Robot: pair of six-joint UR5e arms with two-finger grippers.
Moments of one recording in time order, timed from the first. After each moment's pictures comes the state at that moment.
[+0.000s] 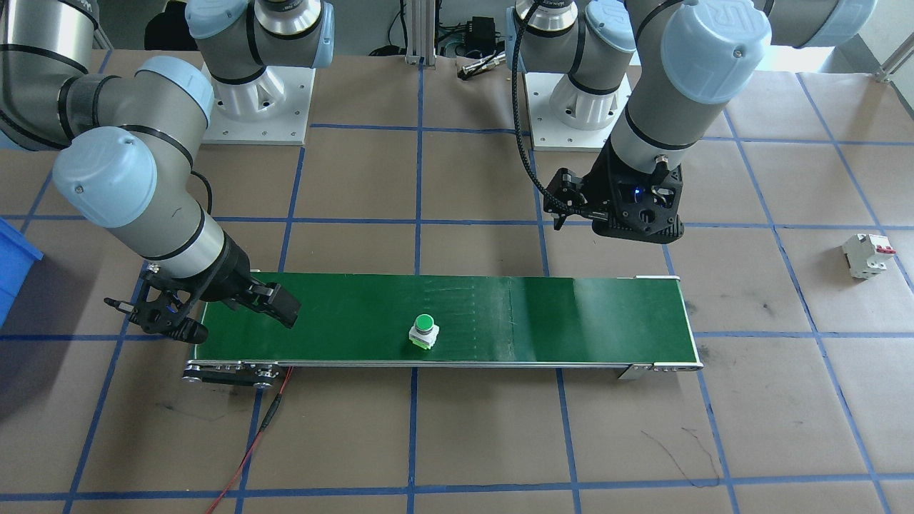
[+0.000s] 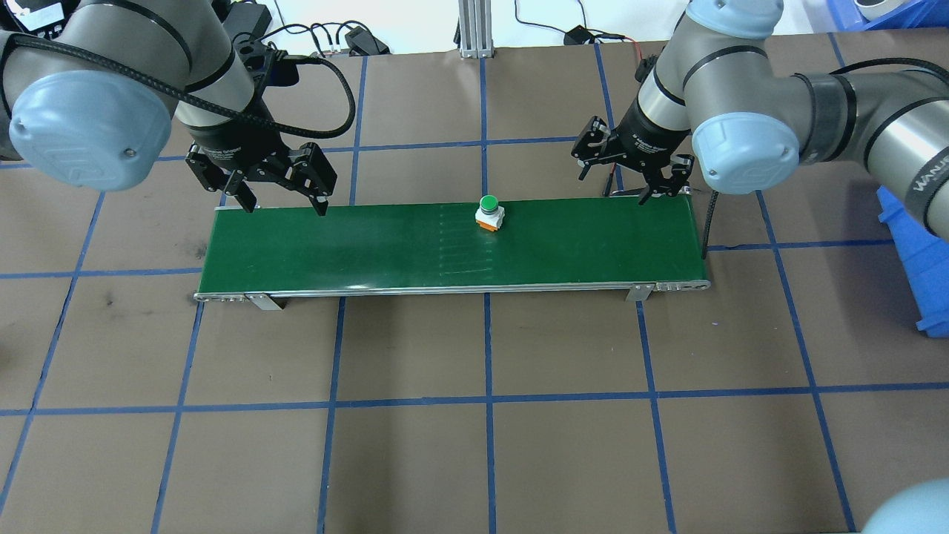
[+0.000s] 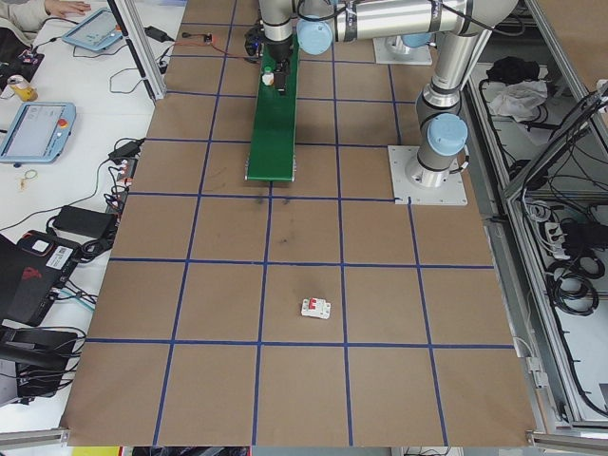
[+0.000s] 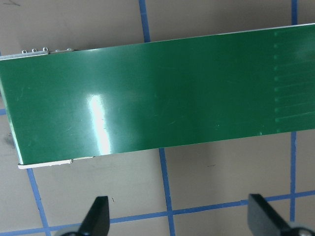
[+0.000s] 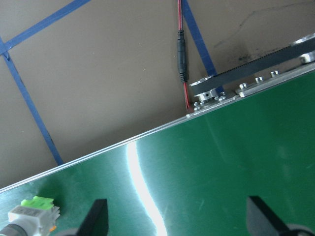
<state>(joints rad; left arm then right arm) -1.58 -1.65 -1.63 -1.50 1.55 0.10 1.57 -1.30 1.72 -2.02 -1.39 0.42</state>
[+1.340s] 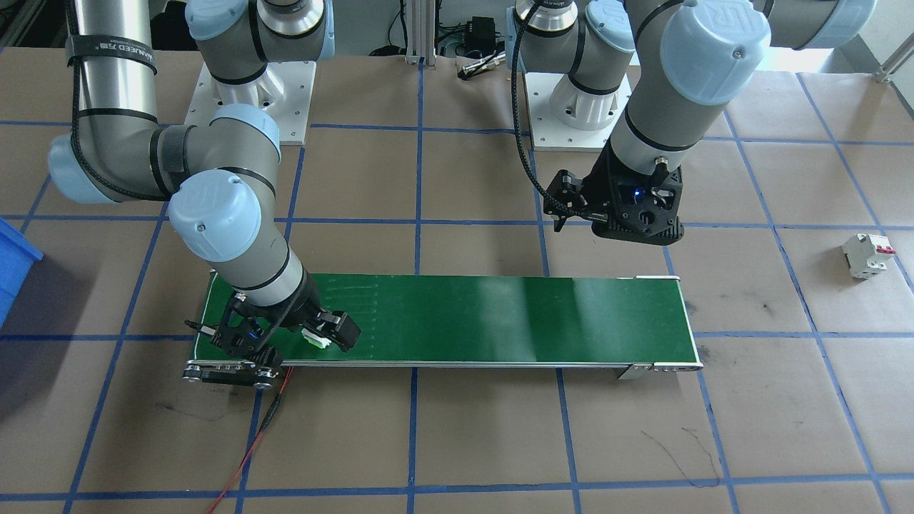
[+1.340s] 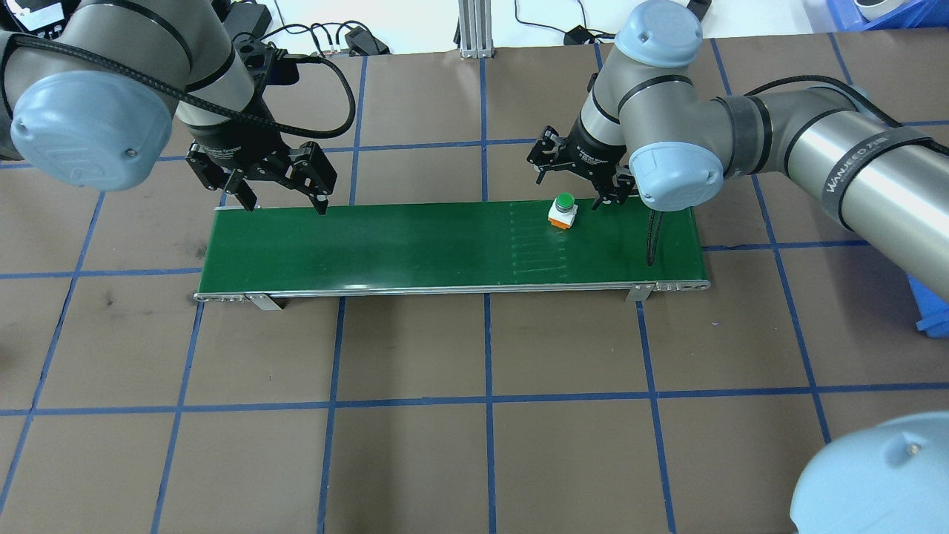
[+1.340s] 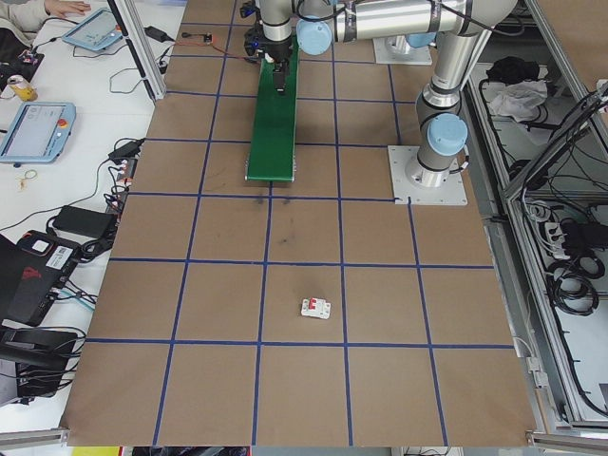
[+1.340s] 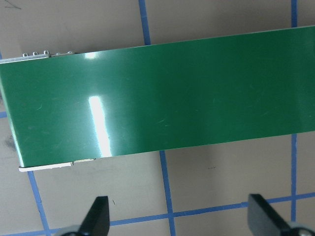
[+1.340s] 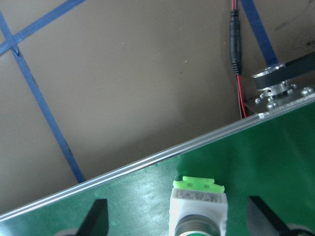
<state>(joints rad) -1.58 -1.66 -1.63 -1.49 1.56 0.11 1.67 -1.19 1.71 -2.15 -1.42 0.52</state>
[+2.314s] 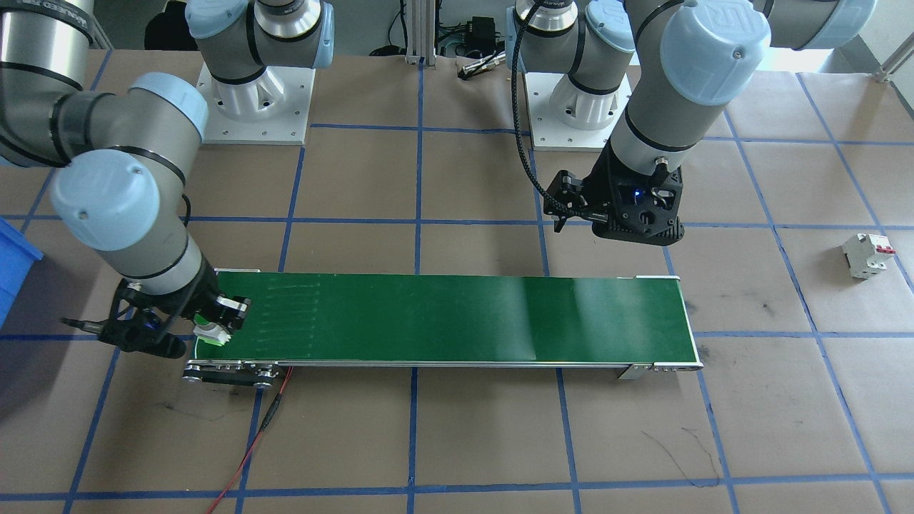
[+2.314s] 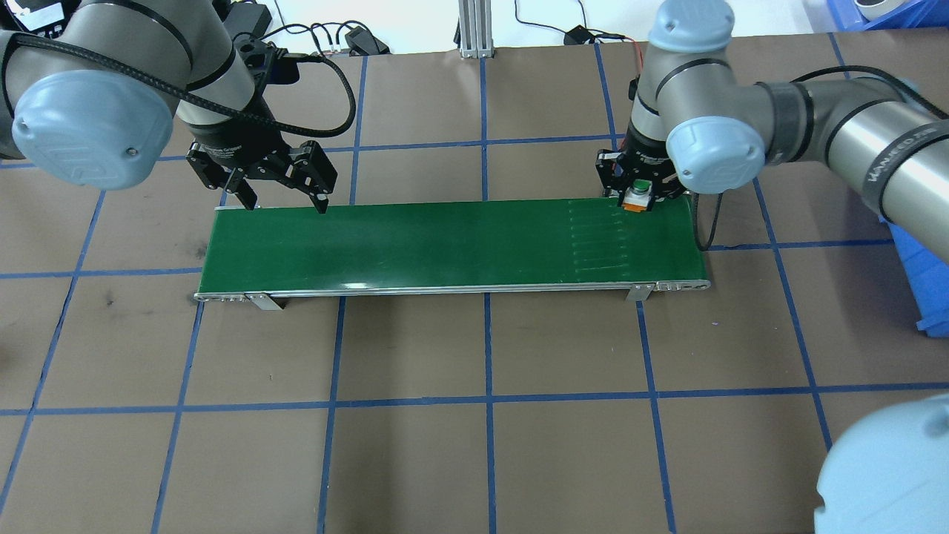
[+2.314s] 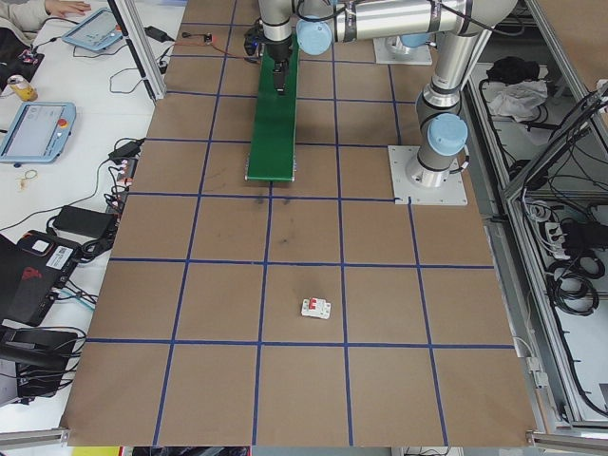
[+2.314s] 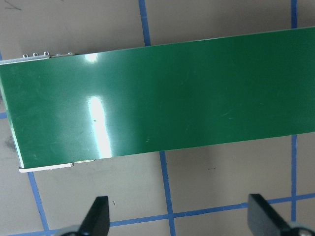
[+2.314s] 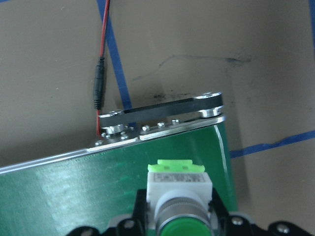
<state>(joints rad) -1.58 -1.66 -1.63 -1.49 1.56 0.11 1.52 -1.27 1.67 -1.96 -1.62 0.17</state>
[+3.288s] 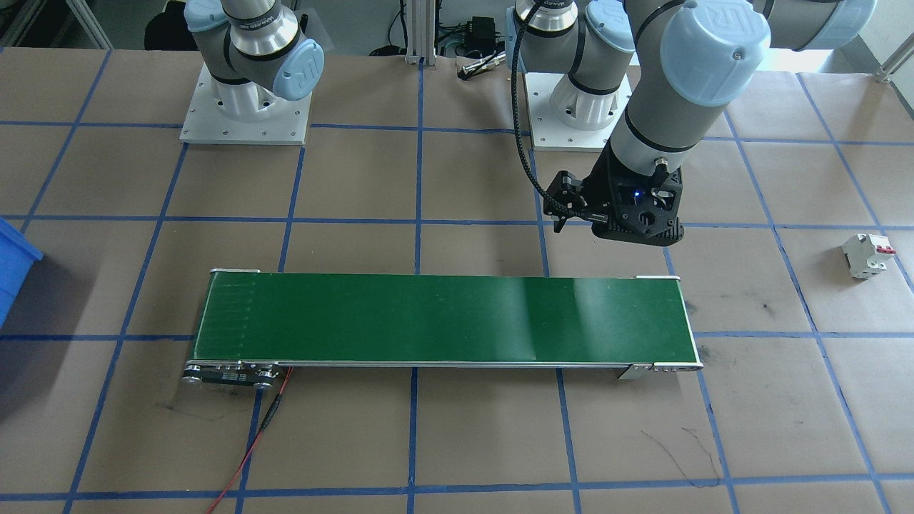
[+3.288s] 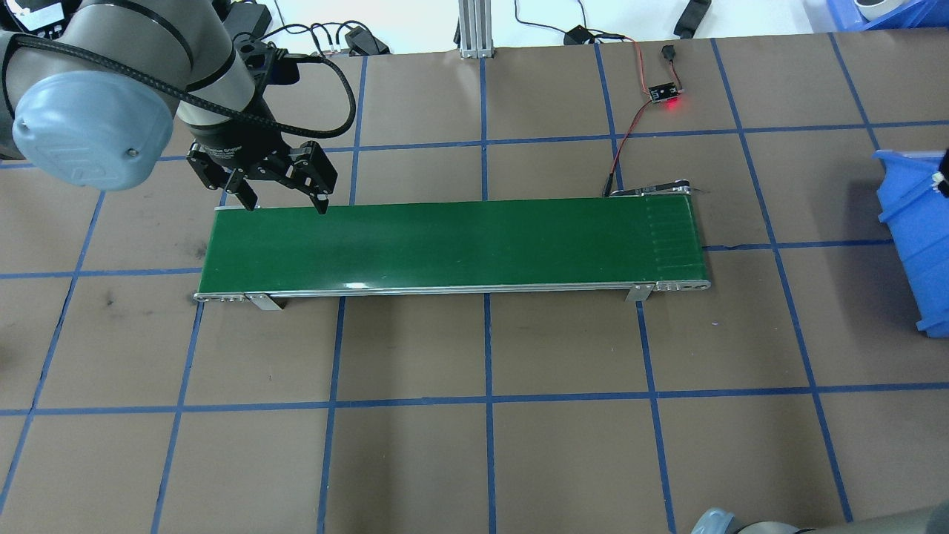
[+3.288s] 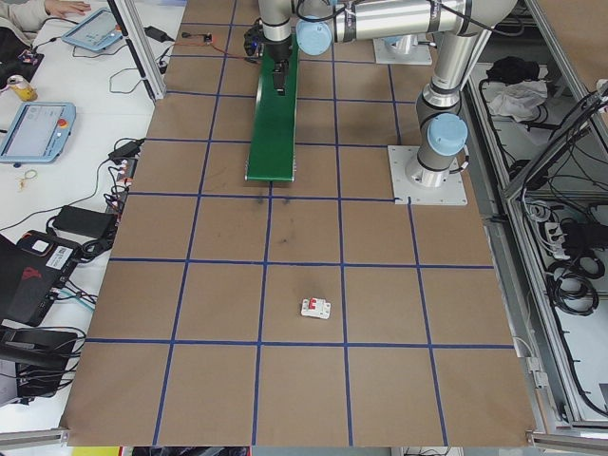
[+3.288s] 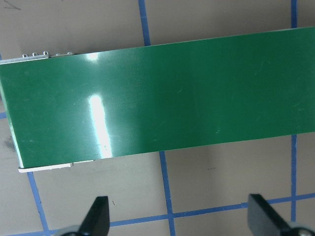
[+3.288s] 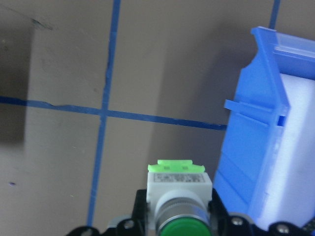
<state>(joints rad) -1.58 -1.66 -1.63 -1.49 1.55 0.11 0.96 -1.40 1.66 -1.90 -1.67 -0.83</state>
